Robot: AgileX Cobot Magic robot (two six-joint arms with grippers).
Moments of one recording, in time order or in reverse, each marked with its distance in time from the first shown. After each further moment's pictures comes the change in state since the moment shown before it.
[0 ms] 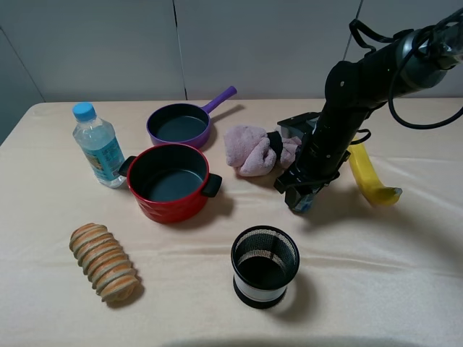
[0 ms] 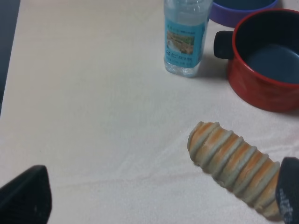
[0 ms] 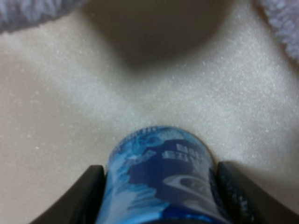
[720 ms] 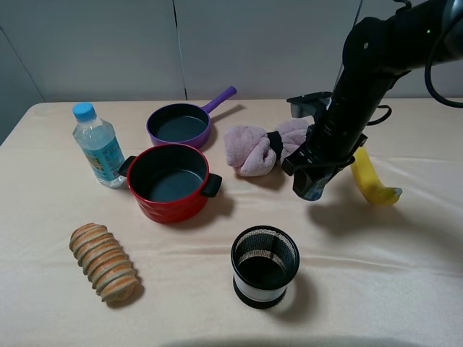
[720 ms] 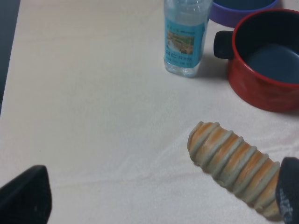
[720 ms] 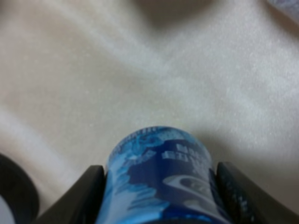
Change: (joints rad) left arm 0.000 0.000 0.000 0.000 0.000 0.000; right arm 0.000 -0.147 -0.030 -0.008 0.192 0.062
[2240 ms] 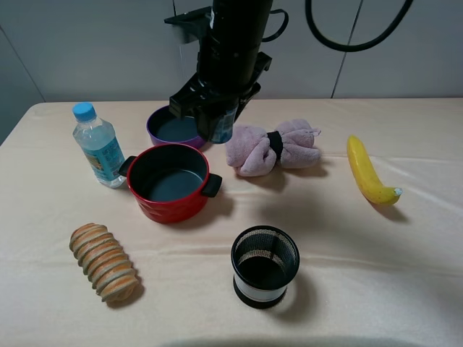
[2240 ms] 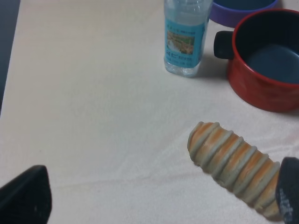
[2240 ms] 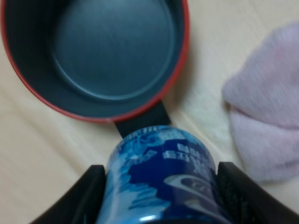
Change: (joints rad) left arm 0.000 0.000 0.000 0.000 0.000 0.000; right arm 0.364 0.158 -0.654 -0.121 0.302 0.162
